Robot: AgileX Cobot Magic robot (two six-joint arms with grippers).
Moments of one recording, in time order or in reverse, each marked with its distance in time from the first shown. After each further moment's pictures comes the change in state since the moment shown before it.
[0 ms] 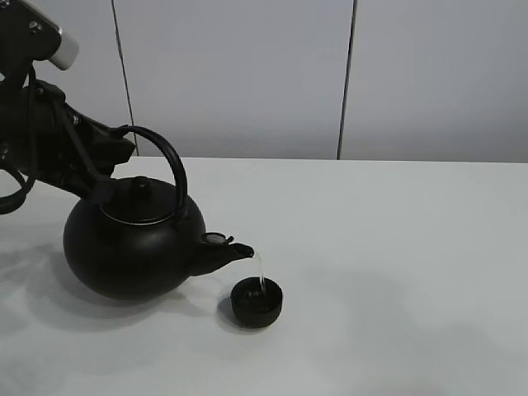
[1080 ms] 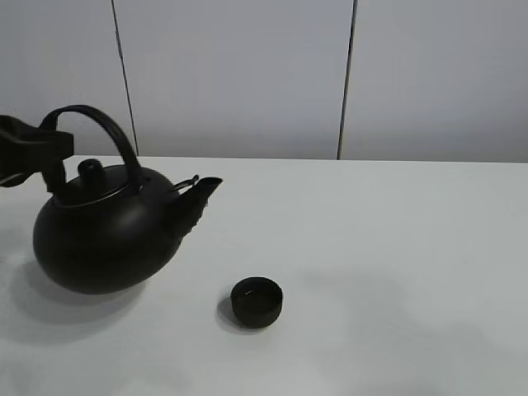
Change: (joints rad) left arm 0.196 -0.002 0.227 -0.004 -0.401 -0.373; right arm 0.000 0.000 0.000 0.000 0.001 0.000
